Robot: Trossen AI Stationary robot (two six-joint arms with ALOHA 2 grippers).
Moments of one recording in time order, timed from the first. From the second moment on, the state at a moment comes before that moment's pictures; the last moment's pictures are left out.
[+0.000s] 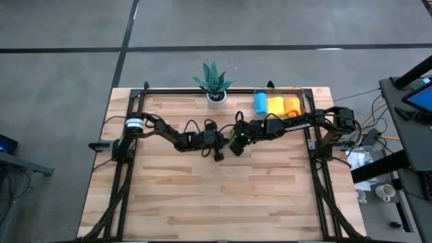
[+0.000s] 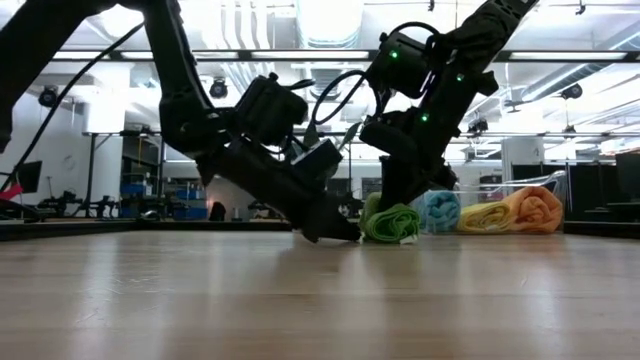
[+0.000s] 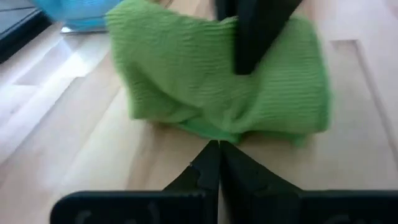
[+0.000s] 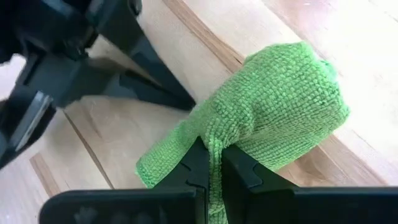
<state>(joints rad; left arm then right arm) 0.09 2.07 0.88 0.72 -0.22 0.08 -0.13 1.71 0.93 -0.25 0.13 0.53</state>
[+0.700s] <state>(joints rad) 0.08 2.17 0.95 0.81 -0.16 0.03 -0.13 1.71 0.93 -0.23 0.12 0.51</state>
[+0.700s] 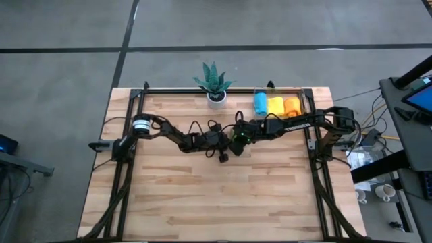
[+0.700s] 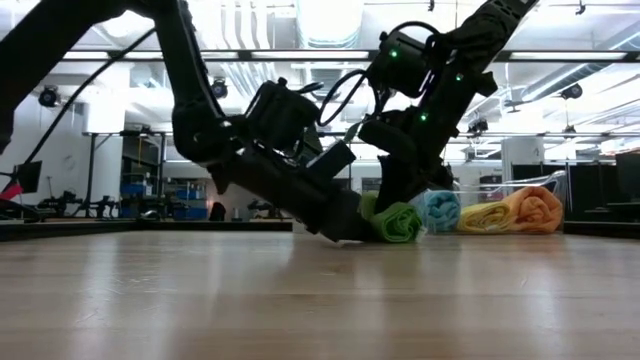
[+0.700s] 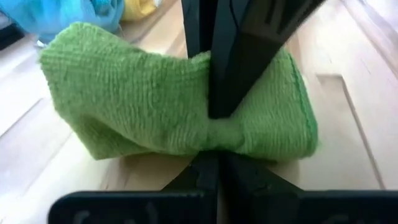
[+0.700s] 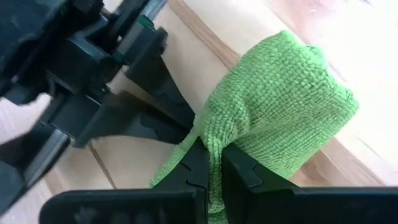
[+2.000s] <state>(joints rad) 0.23 1.99 0.94 0.83 0.04 0.17 -0.13 1.75 0.93 -0.21 0.14 0.50</state>
